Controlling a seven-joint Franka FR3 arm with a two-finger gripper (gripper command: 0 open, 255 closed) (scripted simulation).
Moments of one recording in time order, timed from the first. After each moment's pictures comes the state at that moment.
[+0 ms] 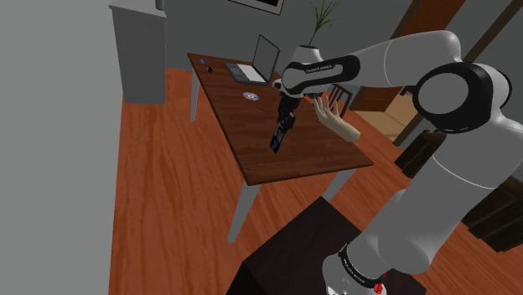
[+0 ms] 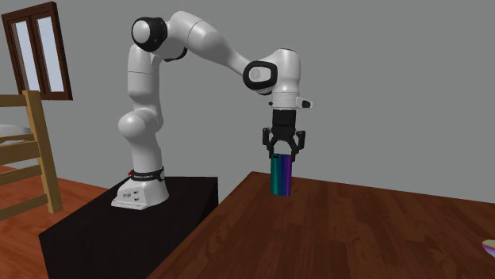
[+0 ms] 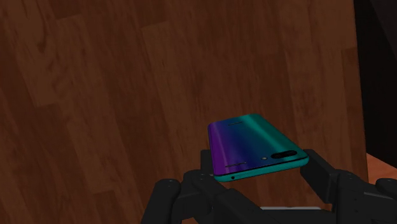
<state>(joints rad) 0.12 0.10 -0.38 -2.05 -0.03 2.13 -1.26</state>
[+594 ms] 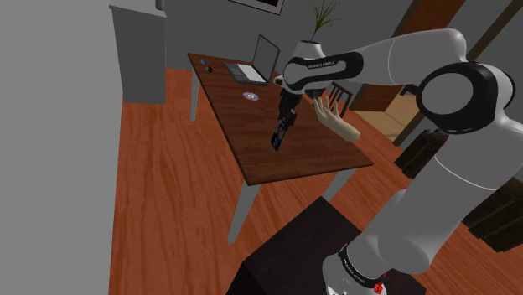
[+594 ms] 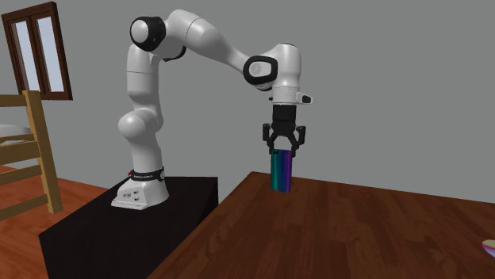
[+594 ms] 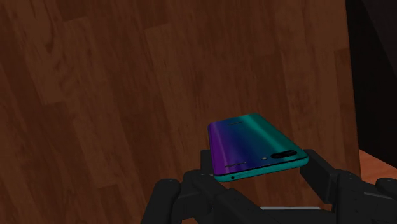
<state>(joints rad) 0.13 0.08 -0.38 -2.02 -0.04 2.09 -1.25</state>
